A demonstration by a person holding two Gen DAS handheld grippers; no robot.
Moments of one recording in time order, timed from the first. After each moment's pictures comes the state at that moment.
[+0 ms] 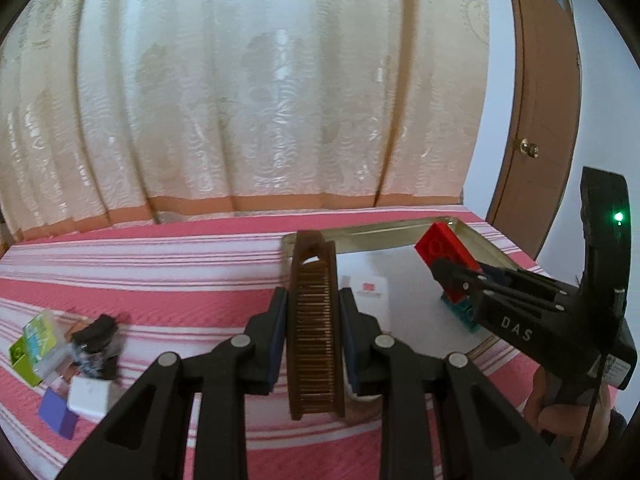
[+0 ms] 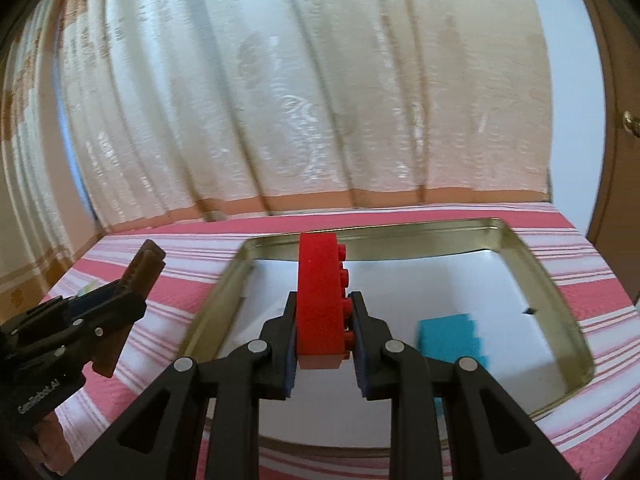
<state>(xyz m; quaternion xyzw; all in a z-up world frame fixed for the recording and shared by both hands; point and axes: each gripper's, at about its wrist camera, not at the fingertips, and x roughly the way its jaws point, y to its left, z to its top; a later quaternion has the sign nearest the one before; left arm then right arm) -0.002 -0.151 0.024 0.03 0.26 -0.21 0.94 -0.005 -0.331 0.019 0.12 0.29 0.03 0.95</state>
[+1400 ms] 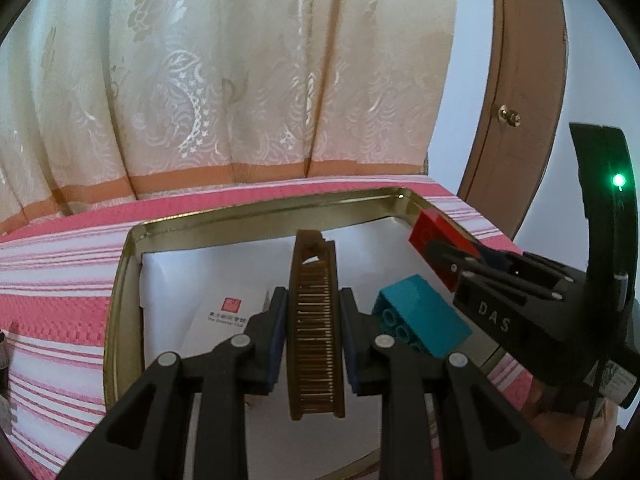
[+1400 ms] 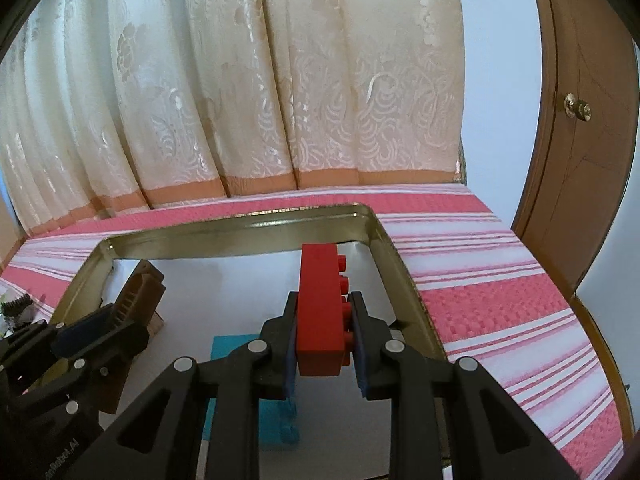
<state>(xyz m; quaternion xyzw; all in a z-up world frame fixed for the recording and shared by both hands) 0.037 -0.262 -0.008 0.04 0.31 -0.25 0.92 0.016 -0.419 -0.010 0.10 0.34 -0.09 0.93</state>
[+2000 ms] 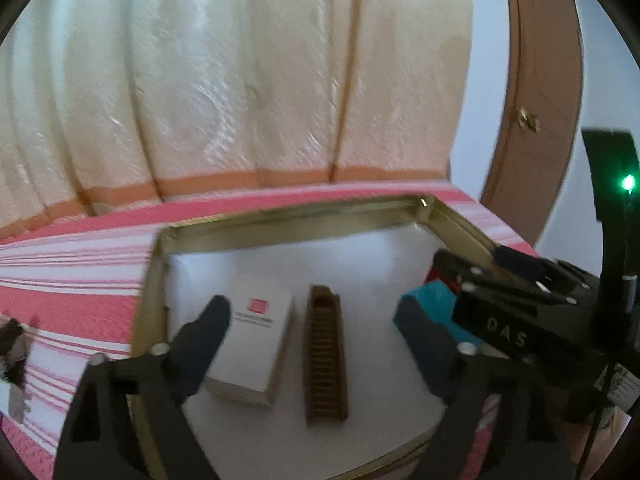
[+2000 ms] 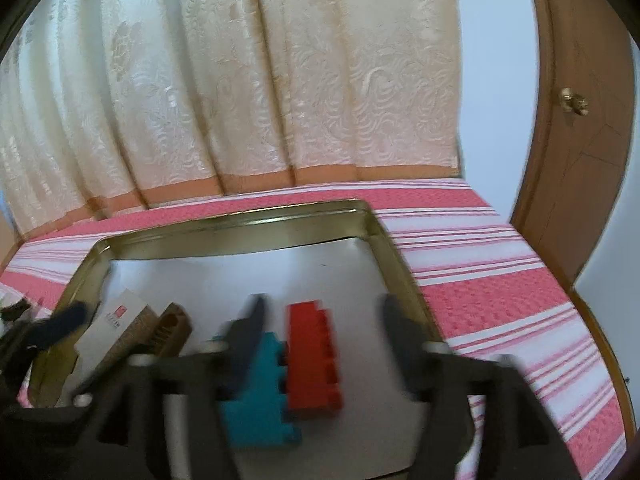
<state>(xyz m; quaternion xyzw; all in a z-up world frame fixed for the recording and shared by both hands) 0.030 -0.255 -0.006 0.04 0.29 -0.21 0.93 0.015 -0.419 -0.007 0.10 0.34 -0.11 0.93</state>
